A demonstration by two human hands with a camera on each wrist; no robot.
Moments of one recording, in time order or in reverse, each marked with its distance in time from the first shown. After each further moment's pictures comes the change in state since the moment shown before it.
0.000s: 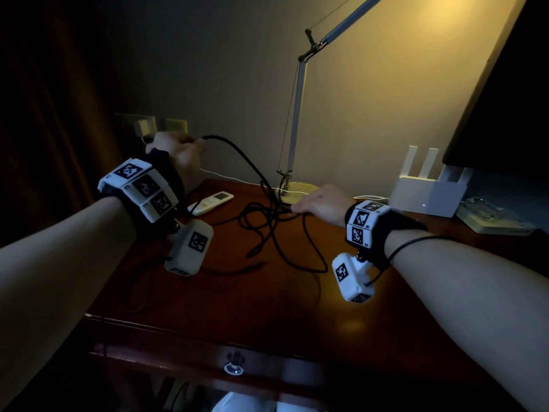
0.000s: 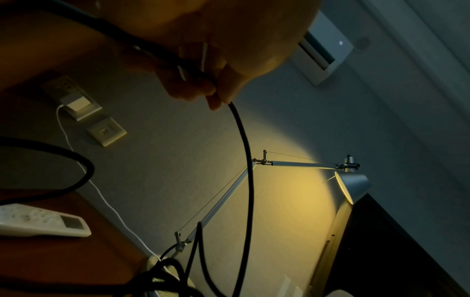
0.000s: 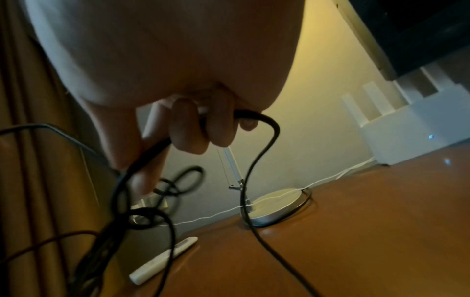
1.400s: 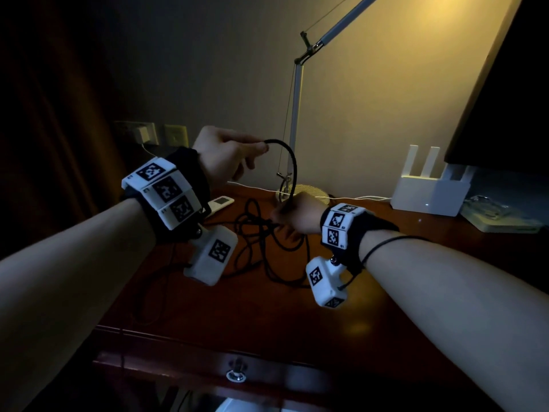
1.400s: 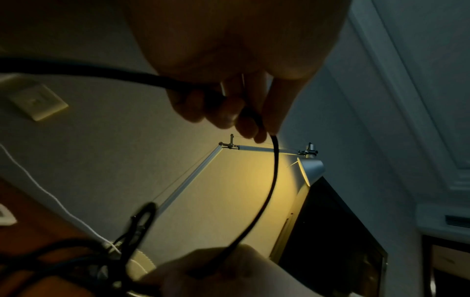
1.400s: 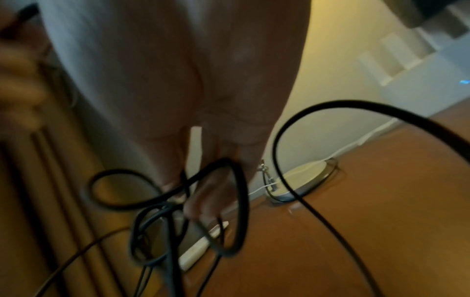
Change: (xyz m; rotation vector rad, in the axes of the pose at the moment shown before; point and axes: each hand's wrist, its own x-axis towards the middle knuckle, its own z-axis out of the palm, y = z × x) left_hand -0.035 0.032 0.017 -0.313 -0.425 0.328; right_hand 0.017 -0.017 0.033 0.198 -0.095 -0.028
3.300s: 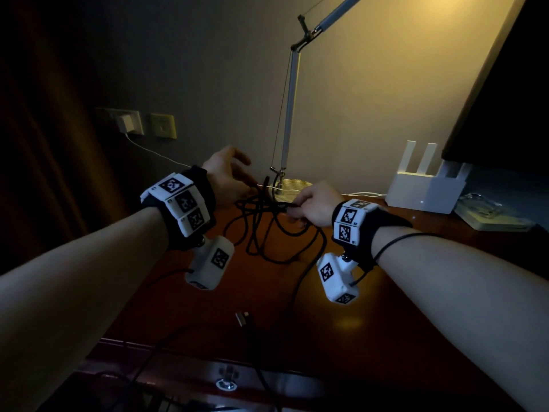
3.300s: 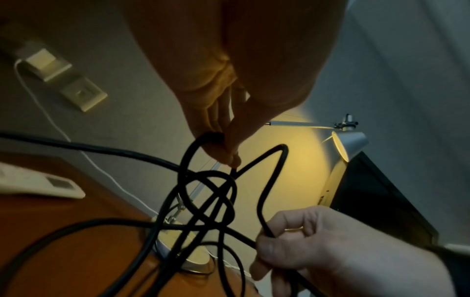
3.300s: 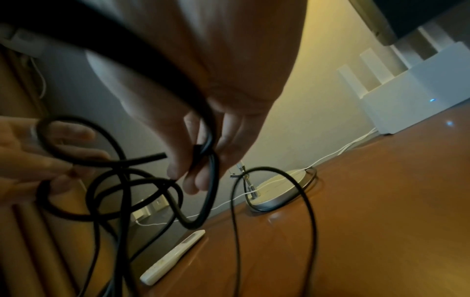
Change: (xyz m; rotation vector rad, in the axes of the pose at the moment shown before) left_hand 0.032 -0.058 0.022 0.145 -0.146 -0.241; right_hand 0.022 0.033 -0.025 -0.079 0.198 0.043
